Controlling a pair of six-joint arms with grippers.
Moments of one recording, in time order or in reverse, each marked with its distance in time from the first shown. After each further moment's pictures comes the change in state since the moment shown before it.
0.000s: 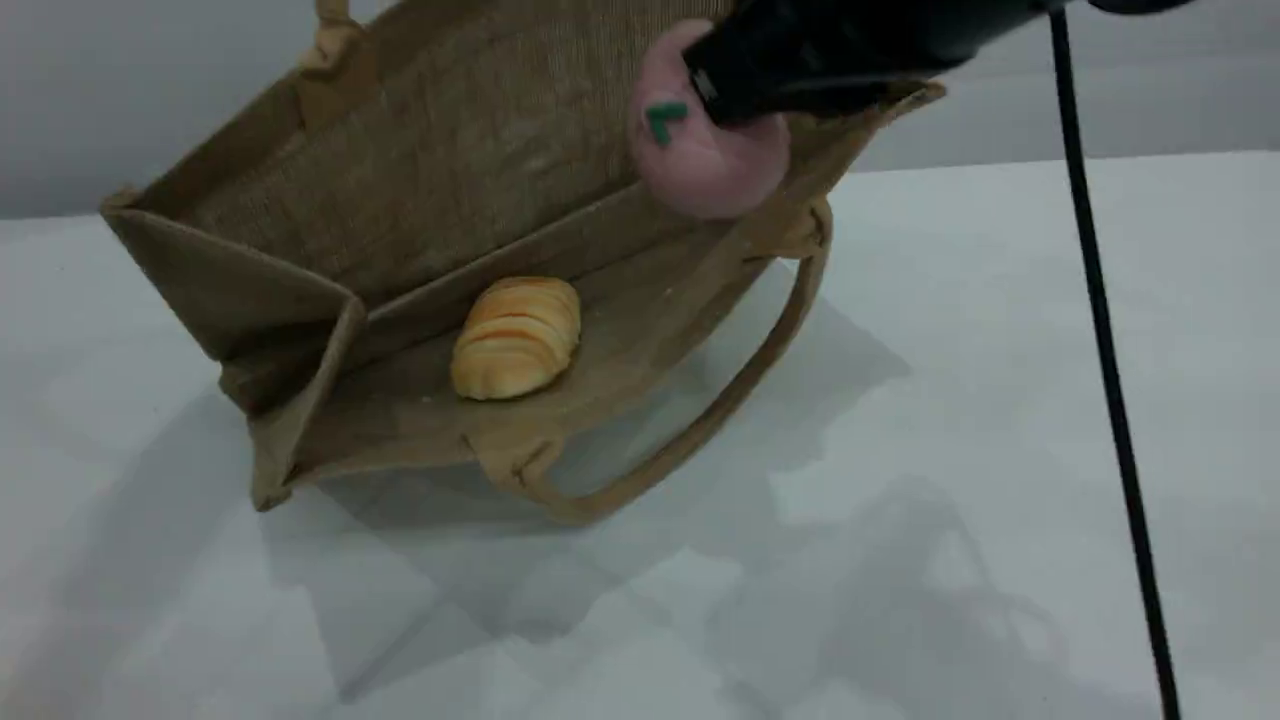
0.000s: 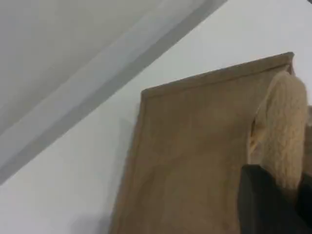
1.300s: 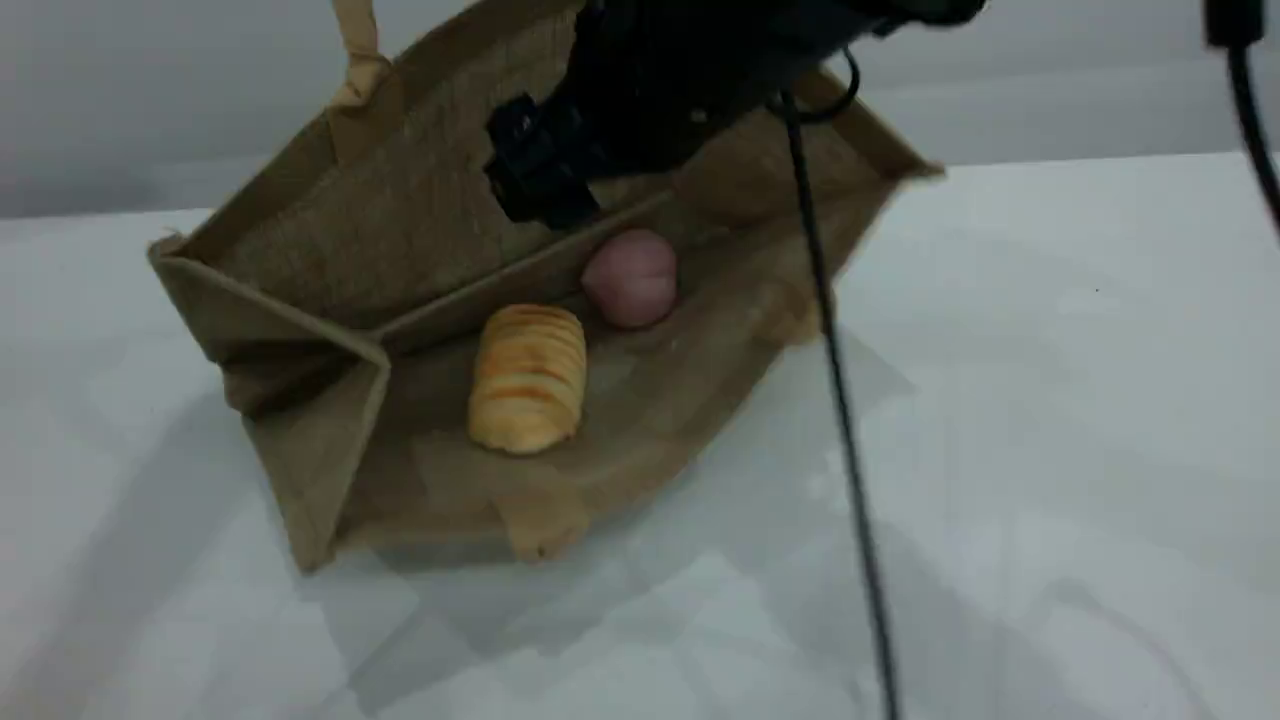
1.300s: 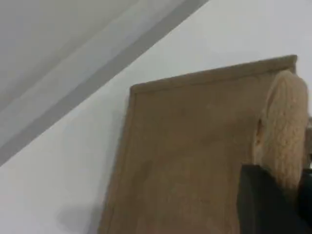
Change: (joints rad) left arm 0.000 0.039 -0.002 -0.011 0.004 0.000; right arm -0.003 0.480 -0.417 0.027 -0.039 -0.044
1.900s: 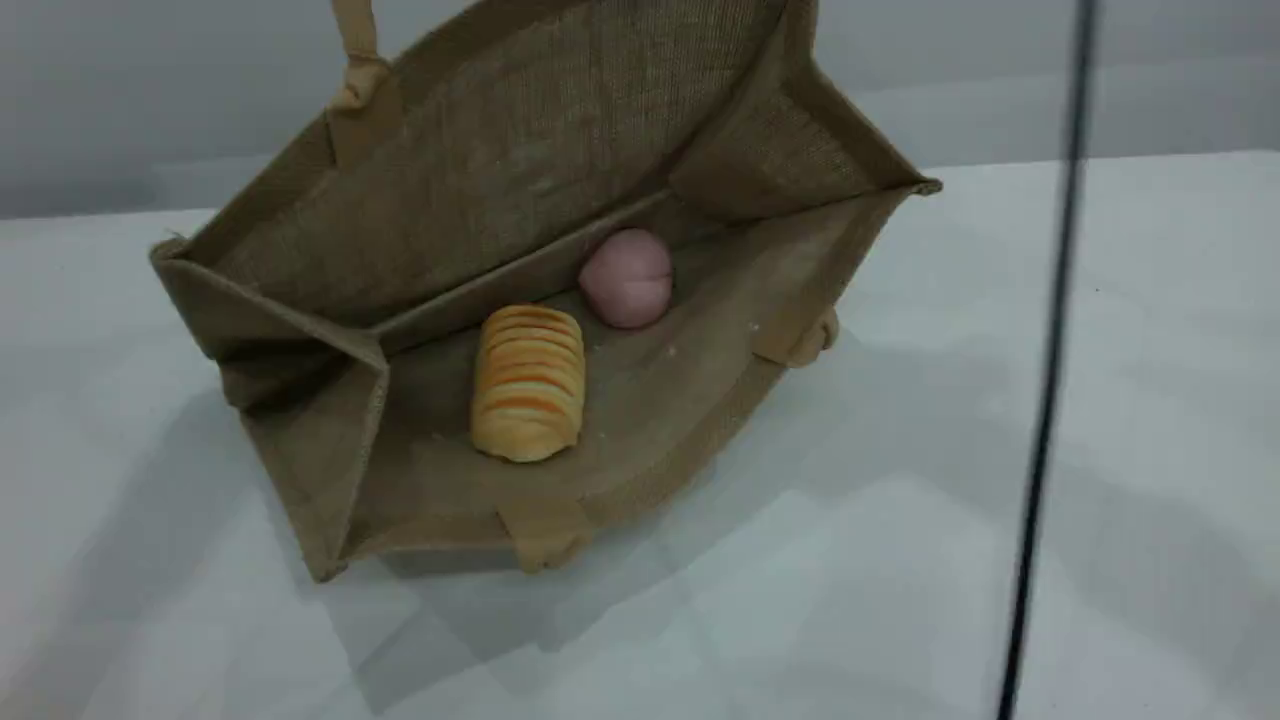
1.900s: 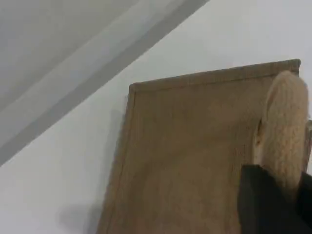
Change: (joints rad) left arm 0.000 0.000 0.000 0.002 0.000 0.000; right arm -0.344 -0.373 0.000 -0.008 0.403 0.049
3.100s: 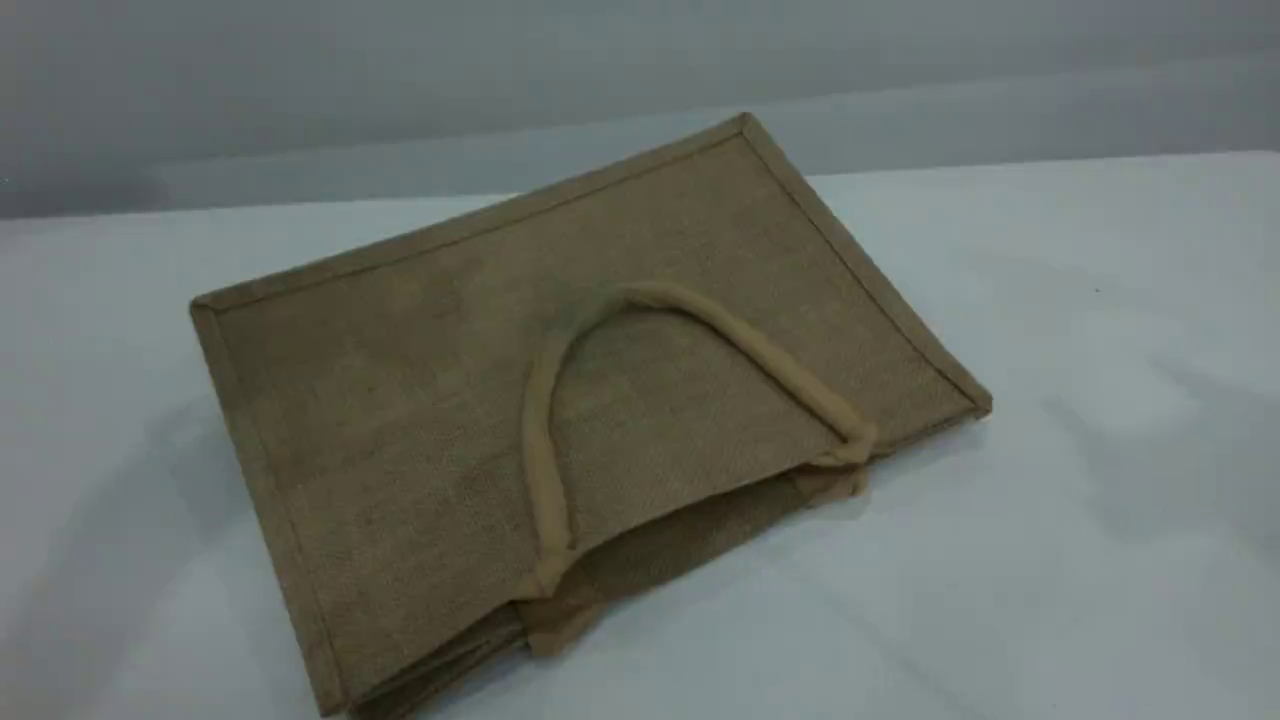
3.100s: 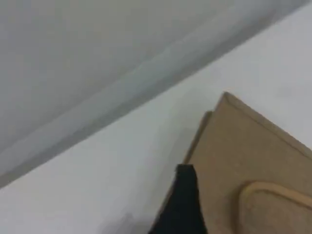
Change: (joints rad) left arm 0.002 -0.189 -0.001 0.237 0.002 -0.221; right arm -0.265 -0.308 -0.251 -0.304 0.479 0.372
